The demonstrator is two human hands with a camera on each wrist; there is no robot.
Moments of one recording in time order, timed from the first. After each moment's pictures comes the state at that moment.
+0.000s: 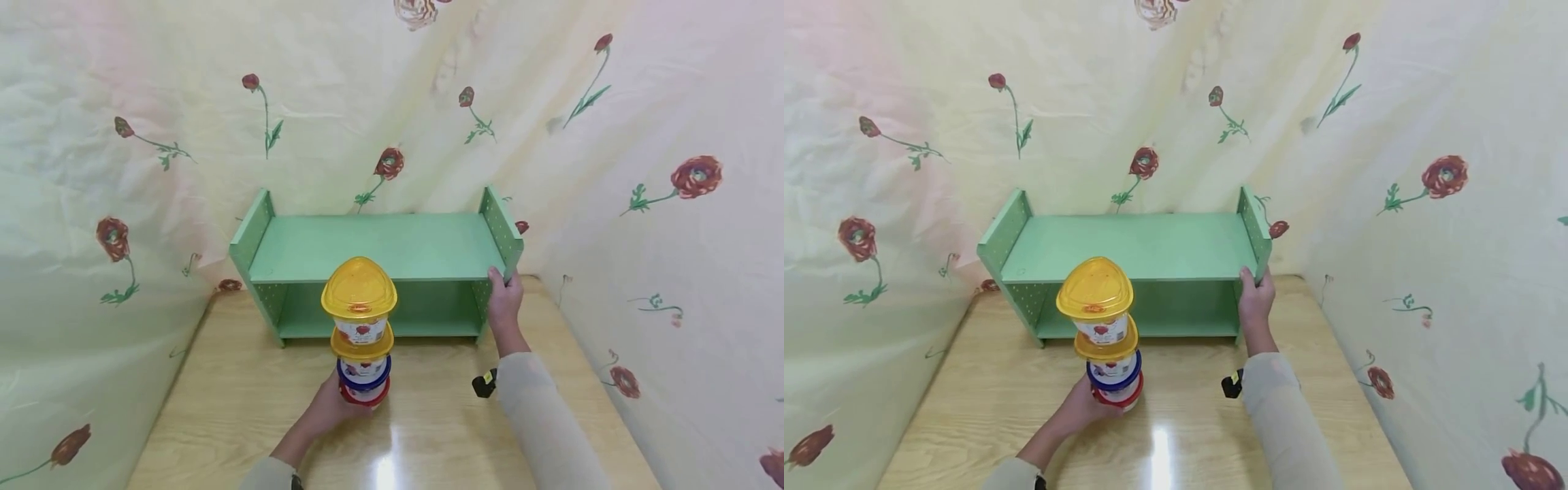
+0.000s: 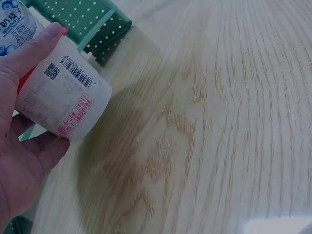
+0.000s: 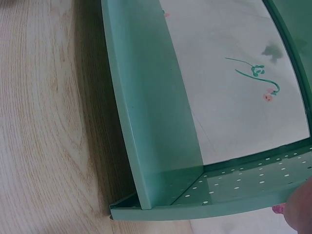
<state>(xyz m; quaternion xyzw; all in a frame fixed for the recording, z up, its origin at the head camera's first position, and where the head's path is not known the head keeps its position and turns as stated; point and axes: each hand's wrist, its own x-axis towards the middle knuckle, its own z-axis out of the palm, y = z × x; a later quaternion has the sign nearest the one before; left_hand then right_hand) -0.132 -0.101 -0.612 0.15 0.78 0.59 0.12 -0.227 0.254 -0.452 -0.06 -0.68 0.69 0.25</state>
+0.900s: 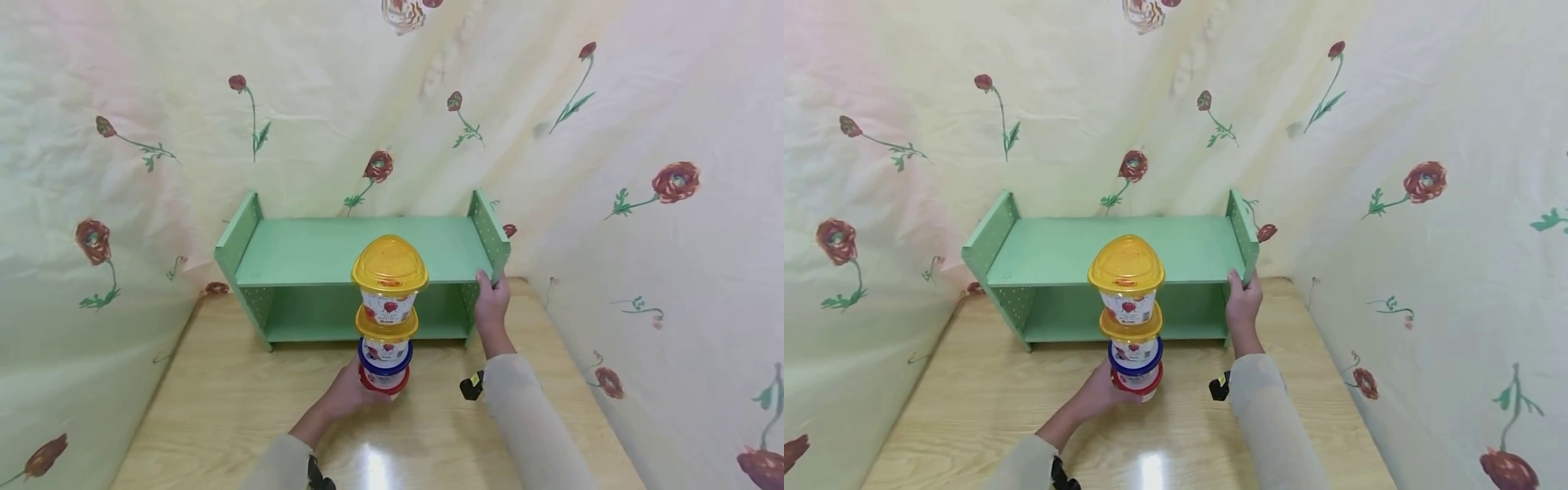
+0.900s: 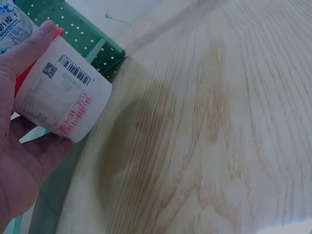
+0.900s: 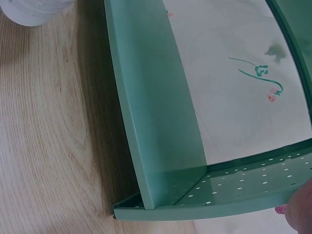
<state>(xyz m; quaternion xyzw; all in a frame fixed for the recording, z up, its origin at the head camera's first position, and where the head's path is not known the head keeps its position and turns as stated) -0.157 -0.044 -0.589 0.20 0.77 0.59 0.14 -0.241 0.261 -0.474 -0.06 -0.67 0.69 0.26</state>
